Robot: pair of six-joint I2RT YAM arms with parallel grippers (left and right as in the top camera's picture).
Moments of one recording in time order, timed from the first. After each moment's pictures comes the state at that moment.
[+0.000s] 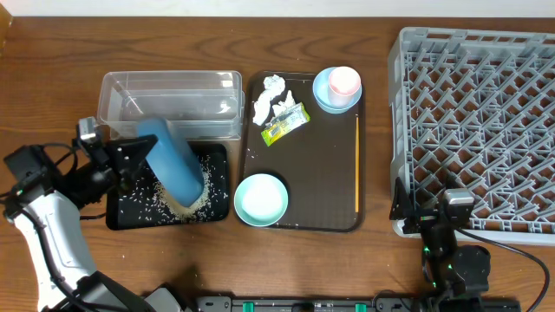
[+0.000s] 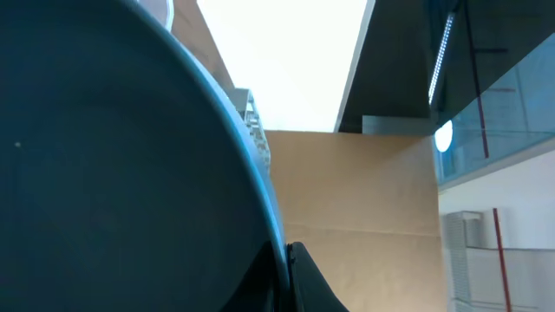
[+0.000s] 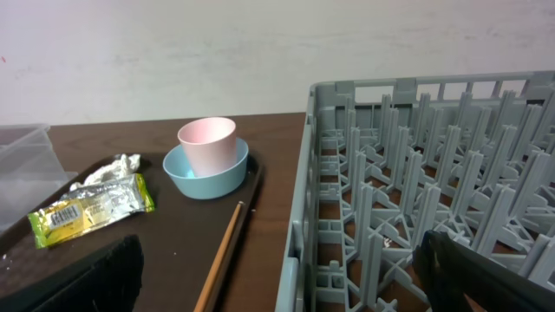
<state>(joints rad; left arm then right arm) 0.70 1.37 0.94 -0.87 1.47 -0.28 0.11 0.01 0.01 -0.07 -0.01 0.13</state>
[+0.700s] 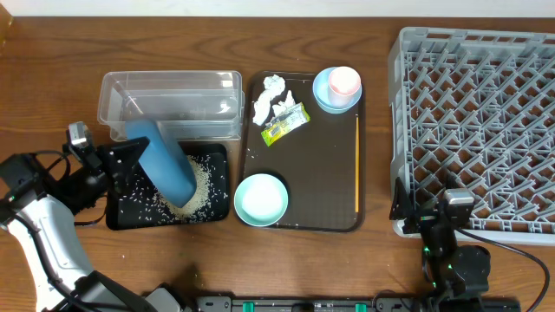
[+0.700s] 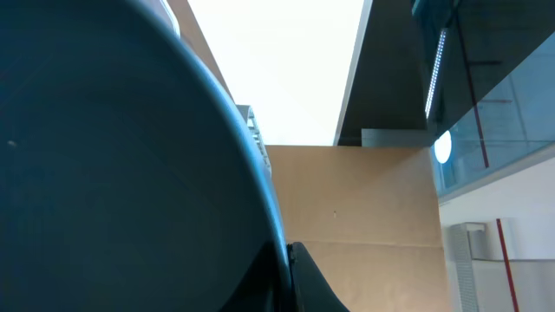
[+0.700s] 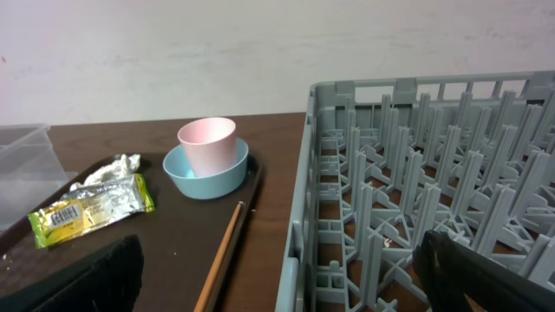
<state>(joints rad) 0.75 1.37 0.94 -0.91 1.48 -0.22 0.11 0.01 0.01 -0.07 -0.01 0.13</state>
